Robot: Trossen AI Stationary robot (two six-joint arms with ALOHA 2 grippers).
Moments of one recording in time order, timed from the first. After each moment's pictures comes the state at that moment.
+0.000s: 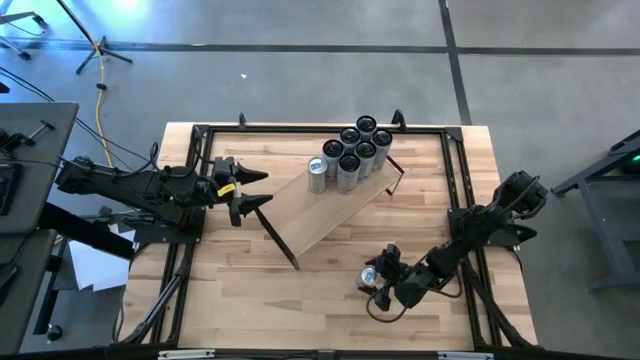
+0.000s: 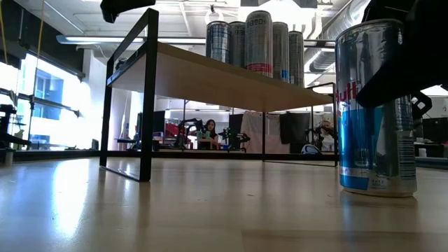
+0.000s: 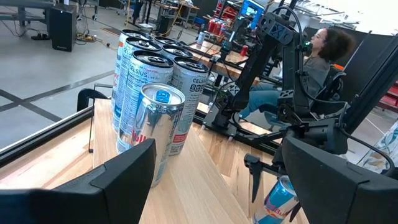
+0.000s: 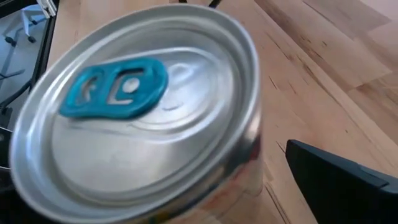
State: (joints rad) left arm -0.20 0.74 0.70 -0.06 -0.43 -0.36; right arm 0.71 1.63 0.69 0.15 0.62 0.89
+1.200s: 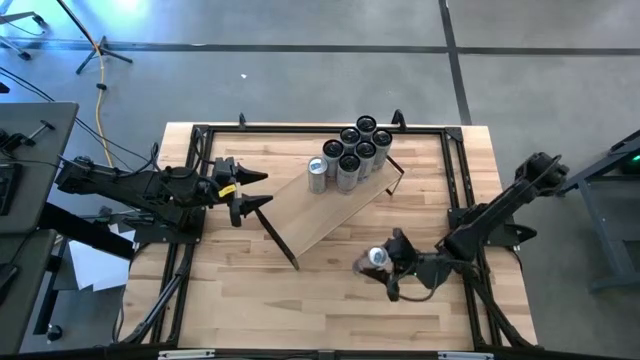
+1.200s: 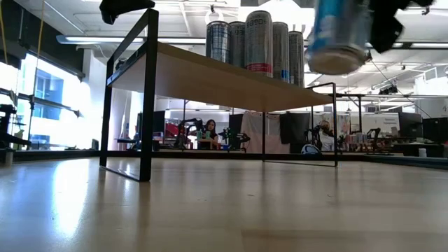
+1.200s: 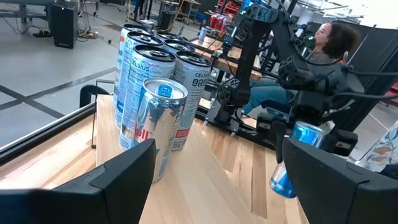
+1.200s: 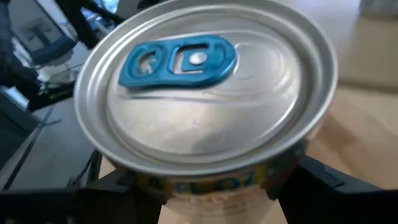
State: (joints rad) left arm -0.20 0.74 0.70 -0.09 -0.43 -0.36; right arm 0.70 1.34 0.69 0.18 0.71 0.65
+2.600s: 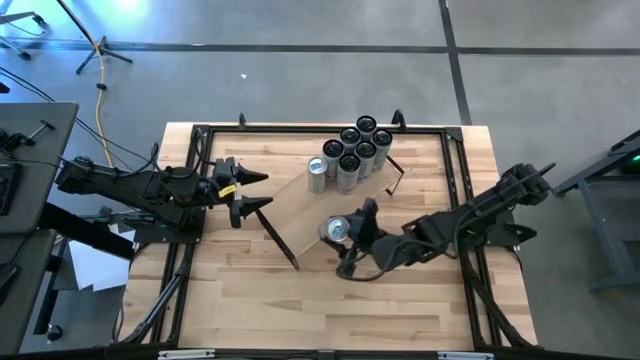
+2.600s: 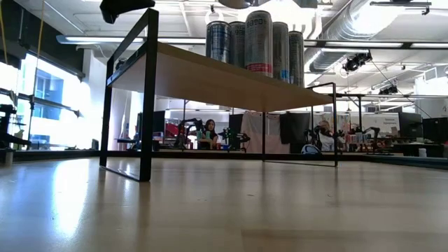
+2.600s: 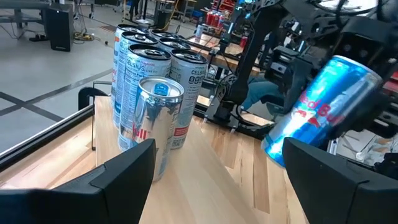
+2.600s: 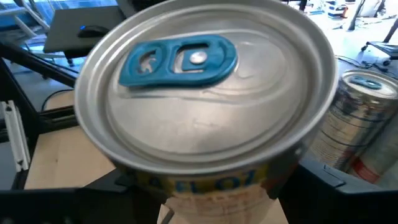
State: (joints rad) left arm -0.20 0.74 0.70 -0.09 -0.42 -0.33; right arm 0.47 1.56 1.33 -0.21 0.79 0.34
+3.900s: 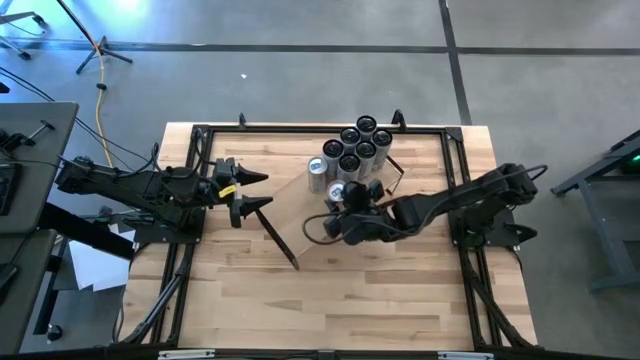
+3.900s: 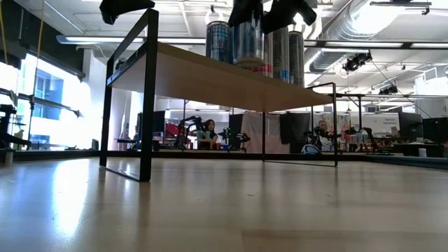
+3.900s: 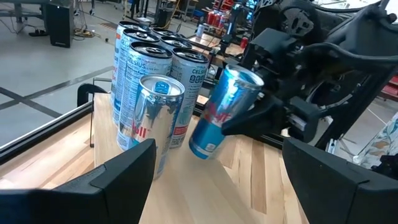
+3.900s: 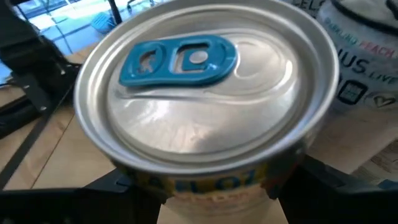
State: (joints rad) left arm -0.20 0.74 0.70 -0.09 -0.42 -0.36; right arm 0.29 1.65 1.43 -0.60 0.86 0.80
